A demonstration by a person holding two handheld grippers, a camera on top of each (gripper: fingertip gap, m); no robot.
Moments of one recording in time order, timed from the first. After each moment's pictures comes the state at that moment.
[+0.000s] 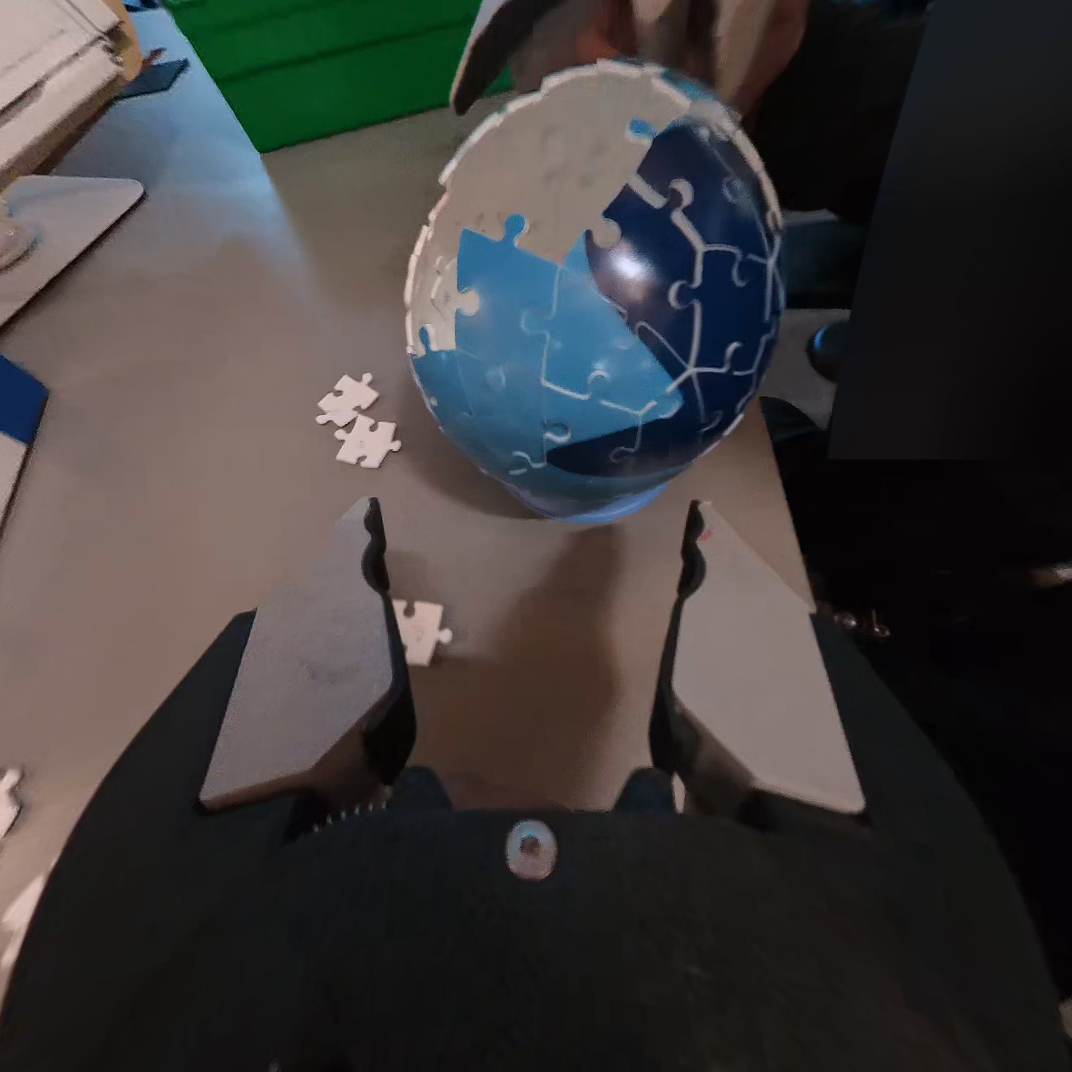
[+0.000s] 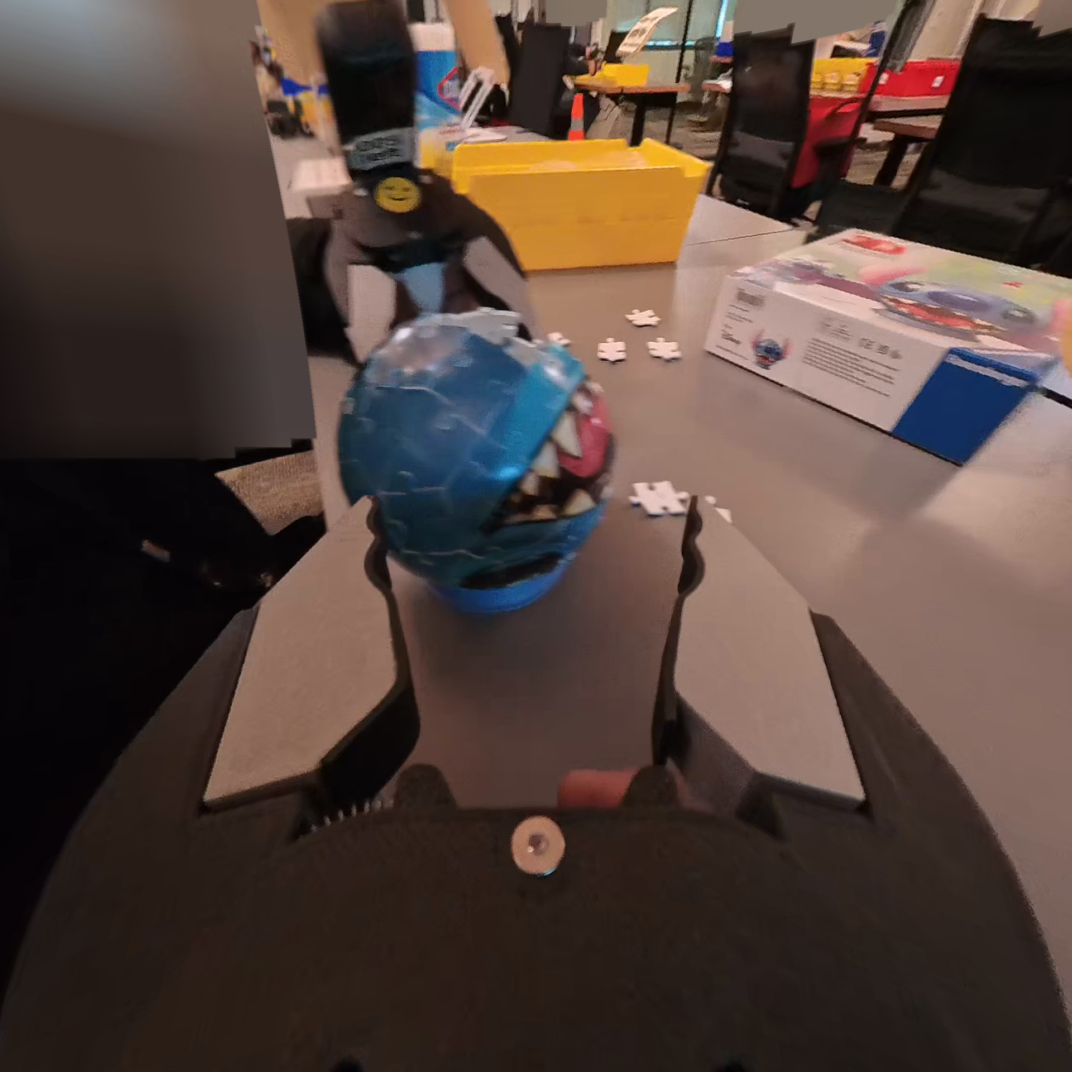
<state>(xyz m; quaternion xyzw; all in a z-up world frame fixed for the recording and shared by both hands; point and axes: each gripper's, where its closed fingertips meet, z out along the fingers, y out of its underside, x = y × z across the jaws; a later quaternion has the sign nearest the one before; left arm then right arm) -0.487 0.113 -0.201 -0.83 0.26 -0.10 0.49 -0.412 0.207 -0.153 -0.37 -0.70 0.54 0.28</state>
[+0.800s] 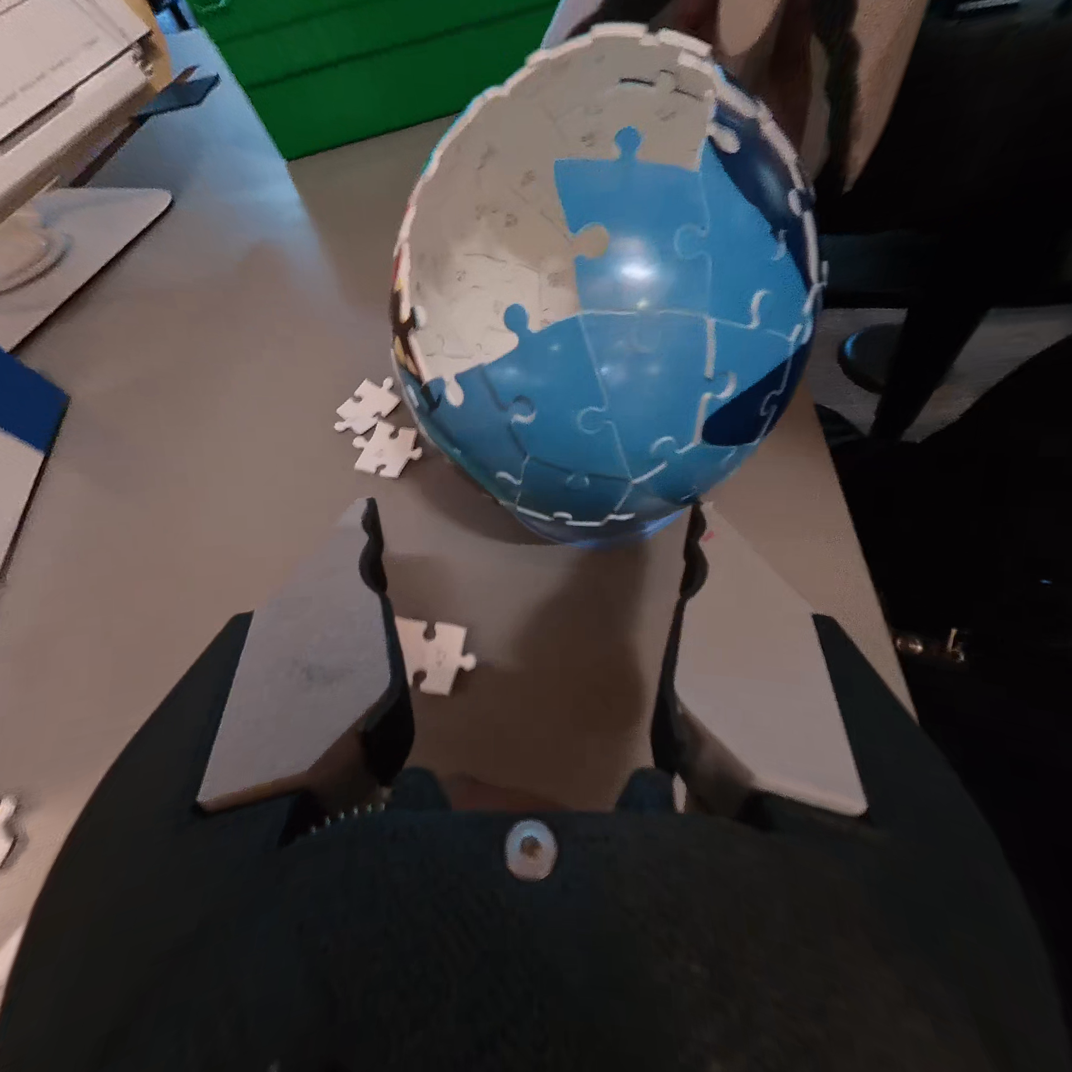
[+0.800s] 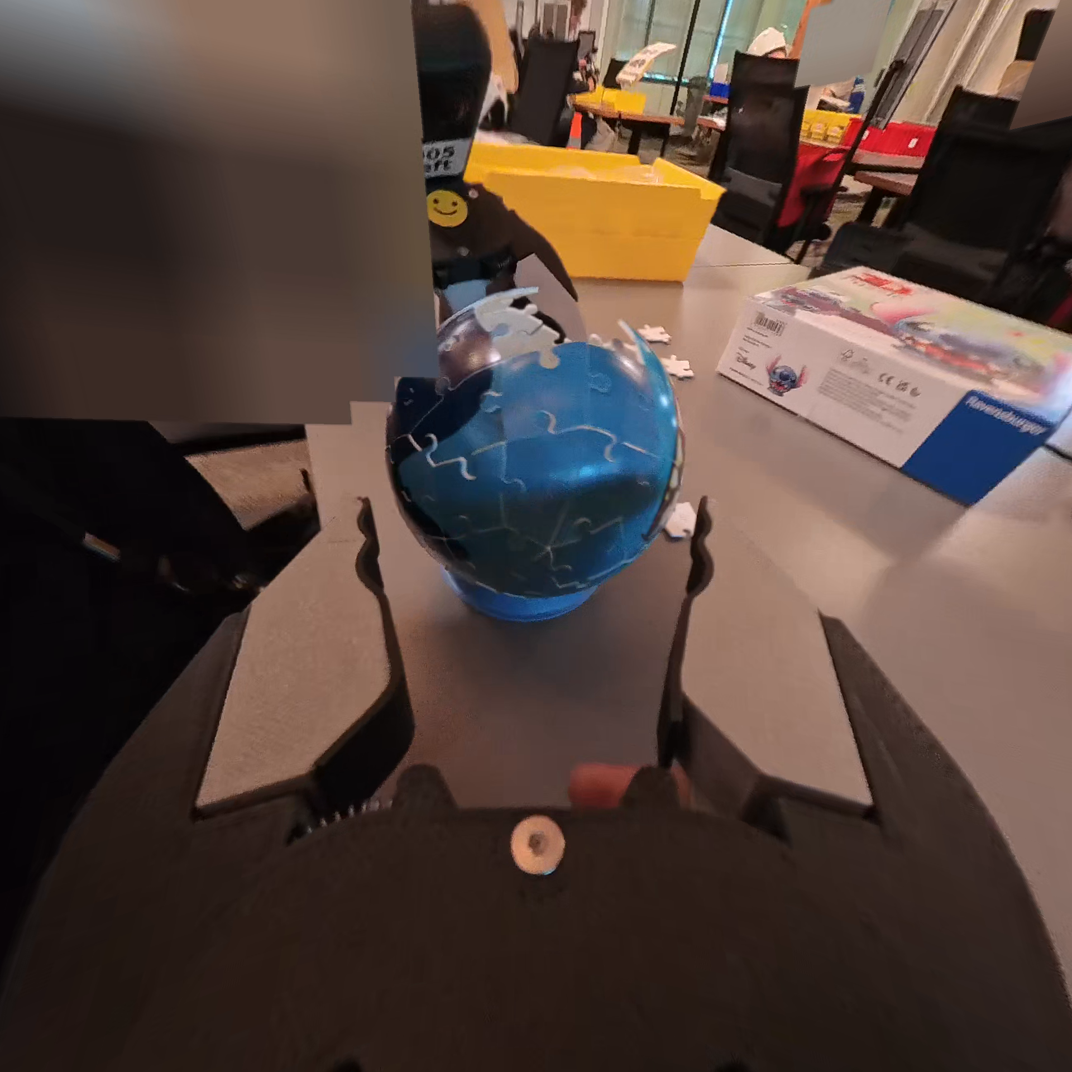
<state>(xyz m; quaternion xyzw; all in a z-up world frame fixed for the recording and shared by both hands) -0.491 0.131 -0.211 -0.82 0.25 -0.08 0.51 -0.415 0.179 -0.163 -0.34 -0.71 0.53 0.32</state>
